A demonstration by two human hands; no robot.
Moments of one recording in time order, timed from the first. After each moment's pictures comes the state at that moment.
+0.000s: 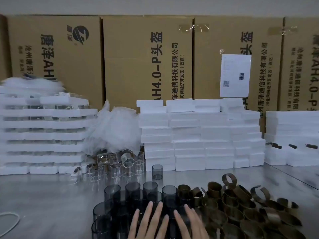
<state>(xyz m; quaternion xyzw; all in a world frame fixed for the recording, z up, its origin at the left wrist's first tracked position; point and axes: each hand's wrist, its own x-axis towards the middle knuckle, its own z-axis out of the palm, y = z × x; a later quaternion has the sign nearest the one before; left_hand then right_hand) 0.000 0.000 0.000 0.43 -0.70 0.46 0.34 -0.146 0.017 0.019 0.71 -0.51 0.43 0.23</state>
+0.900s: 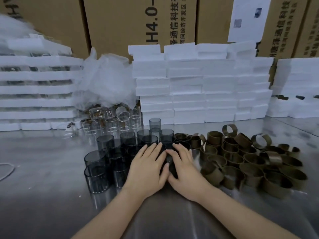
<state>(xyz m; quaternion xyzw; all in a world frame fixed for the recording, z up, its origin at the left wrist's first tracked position) -0.012 -0.020 0.015 0.50 -0.80 0.24 0.22 -0.170 -0.027 -0.001 0.82 -0.48 0.30 -0.01</state>
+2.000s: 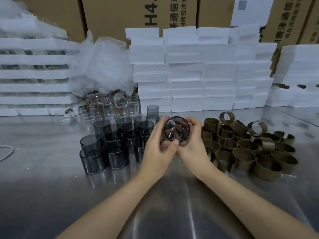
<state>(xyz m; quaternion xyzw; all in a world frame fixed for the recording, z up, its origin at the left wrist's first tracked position) -0.062 0.000 0.018 0.33 -0.67 -0.30 0.59 -0.181 -0.014 0.020 0.66 -0.30 0.62 -0.30</state>
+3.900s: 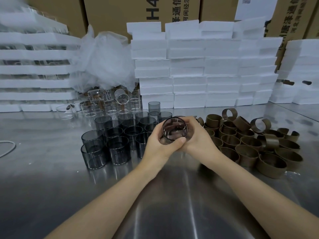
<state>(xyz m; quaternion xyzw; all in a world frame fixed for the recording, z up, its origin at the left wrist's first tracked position) -0.066 -0.003 0.021 0.34 -0.57 -0.44 0.61 -0.198 -0.023 0.032 0.69 -0.37 0.52 -0.33</state>
